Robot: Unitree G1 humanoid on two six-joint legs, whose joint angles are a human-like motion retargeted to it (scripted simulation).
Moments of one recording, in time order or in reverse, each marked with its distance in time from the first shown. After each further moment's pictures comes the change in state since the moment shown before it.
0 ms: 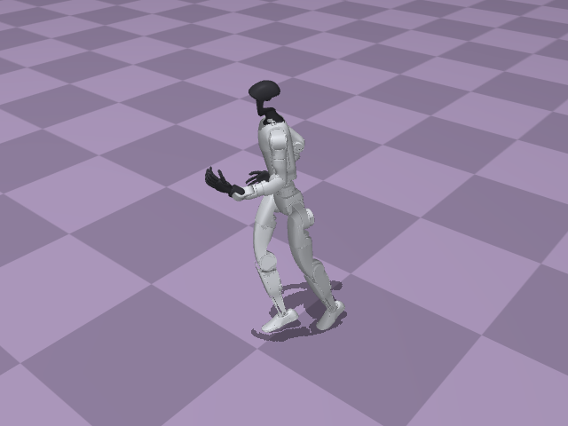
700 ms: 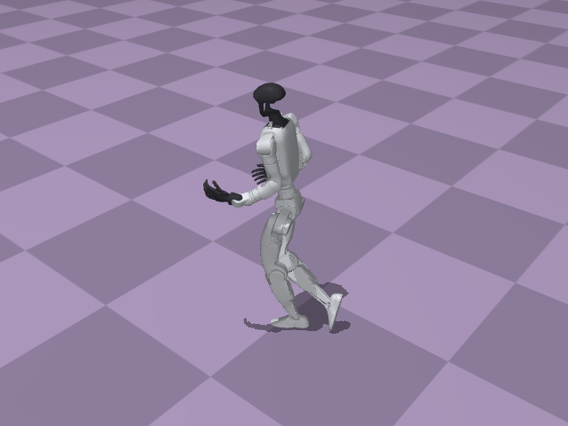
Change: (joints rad) left arm 0.256 -0.107 0.240 0.071 0.239 -0.130 0.121; right arm -0.275 0.117 -0.086 0.110 -0.256 0.022 -0.268; waist 0.271 -0.118 -0.015; left_leg -0.286 -0.102 -0.011 0.212 -0.265 0.221; right_leg 0.293 0.148 0.287 0.441 0.416 0.115
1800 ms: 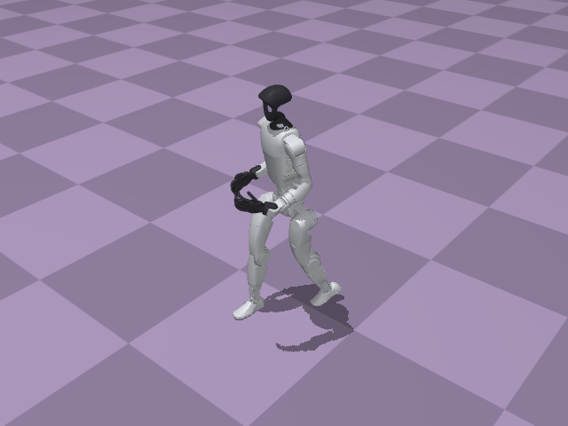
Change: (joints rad) left arm 0.019 0.165 -0.323 -0.041 -0.077 0.072 -0.161; right arm 0.132 -0.142 -0.026 -0.106 -0.023 0.018 0.242; waist -0.150 0.099 -0.024; left_leg 0.359 -0.117 -0.453 -0.153 0.334 0.041; right_leg -0.221 -0.225 0.162 -0.781 -0.465 0.048
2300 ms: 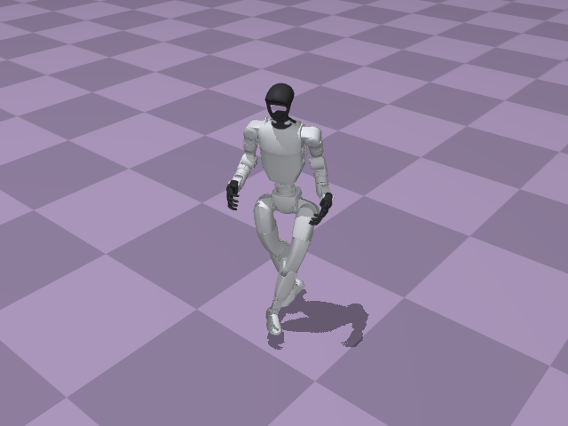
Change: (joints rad) left arm 0.343 -0.149 0.253 0.218 0.014 0.014 -0.041; right arm -0.448 -0.131 0.133 -0.091 0.097 0.028 0.022; waist 0.241 -0.061 0.056; left_leg -0.444 0.058 0.839 -0.110 -0.224 -0.021; right_leg 0.538 0.054 -0.489 -0.095 0.006 0.020
